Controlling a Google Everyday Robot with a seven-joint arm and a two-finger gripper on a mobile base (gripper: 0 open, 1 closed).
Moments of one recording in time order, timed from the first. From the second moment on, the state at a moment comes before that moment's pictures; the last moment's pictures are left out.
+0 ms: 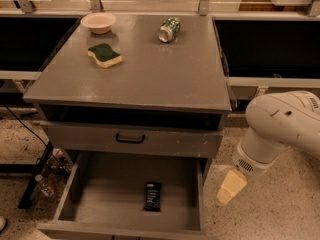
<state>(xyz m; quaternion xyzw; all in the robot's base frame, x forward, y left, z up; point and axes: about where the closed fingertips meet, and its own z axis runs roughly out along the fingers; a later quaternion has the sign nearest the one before) 0.410 -0.219 0.677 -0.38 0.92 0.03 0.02</state>
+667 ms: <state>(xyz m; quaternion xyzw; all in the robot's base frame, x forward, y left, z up) 0.417 -0.201 0.645 -0.38 0.92 0.06 0.00</state>
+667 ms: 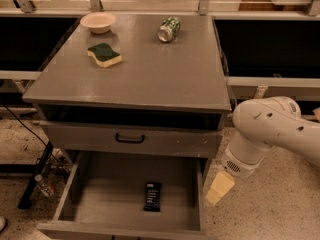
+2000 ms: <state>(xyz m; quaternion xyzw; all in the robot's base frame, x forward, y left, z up) 0.408 -0.172 0.609 -0.46 0.88 0.16 -0.03</state>
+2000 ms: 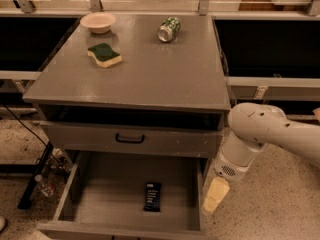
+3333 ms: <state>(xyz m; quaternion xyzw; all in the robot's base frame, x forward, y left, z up) 0.399 -0.163 0.597 -0.56 0.80 0.21 -0.02</state>
